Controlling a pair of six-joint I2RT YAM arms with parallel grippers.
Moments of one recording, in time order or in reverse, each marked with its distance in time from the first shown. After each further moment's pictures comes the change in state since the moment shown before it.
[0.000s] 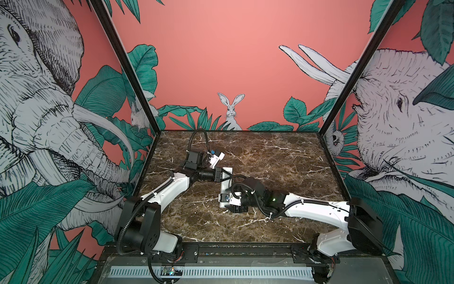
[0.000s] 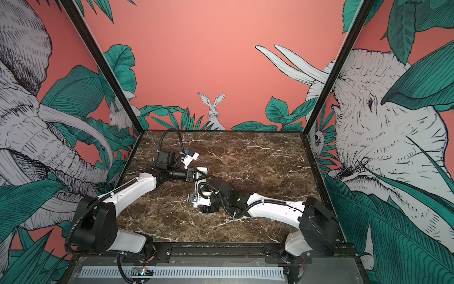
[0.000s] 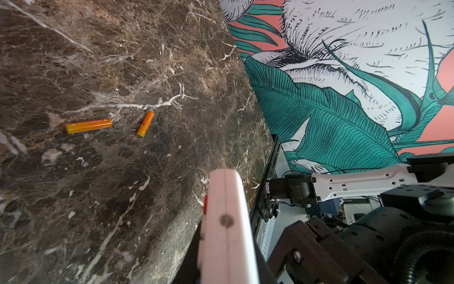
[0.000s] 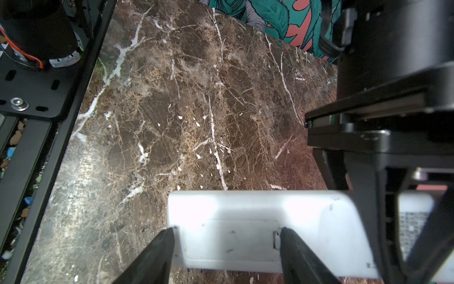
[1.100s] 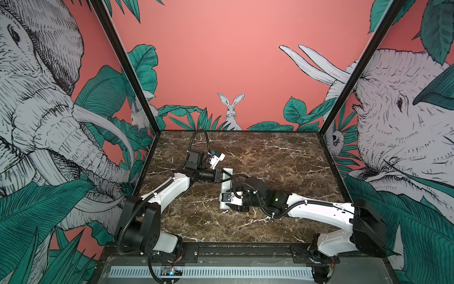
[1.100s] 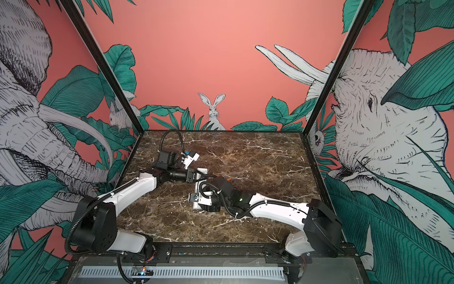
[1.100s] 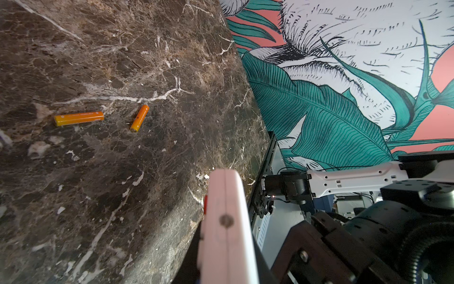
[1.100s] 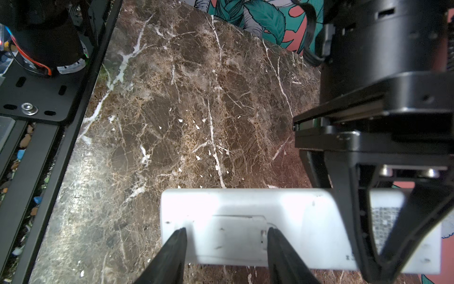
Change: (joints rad) left arm -0.001 0.000 0.000 -0.014 0.015 0.002; right arm -0.002 -0.036 -0.005 -0.013 -0.004 0.000
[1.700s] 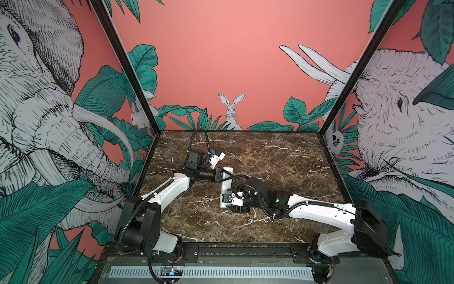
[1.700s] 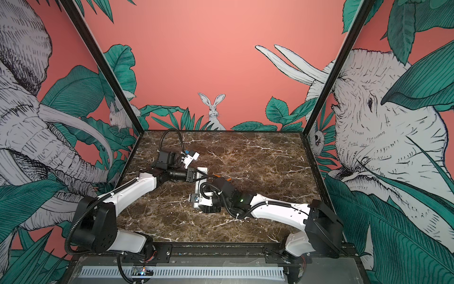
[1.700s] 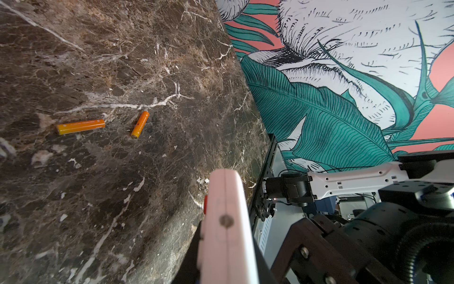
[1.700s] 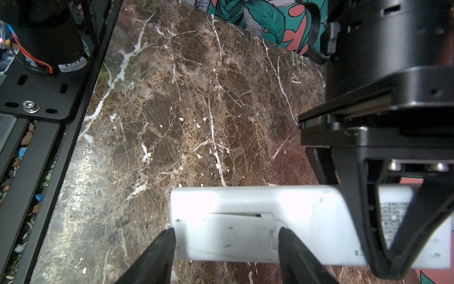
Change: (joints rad) left arm 0.000 0.000 0.000 0.026 -0.002 -0.001; right arm 0.002 -0.011 -0.014 0.006 0.007 0.002
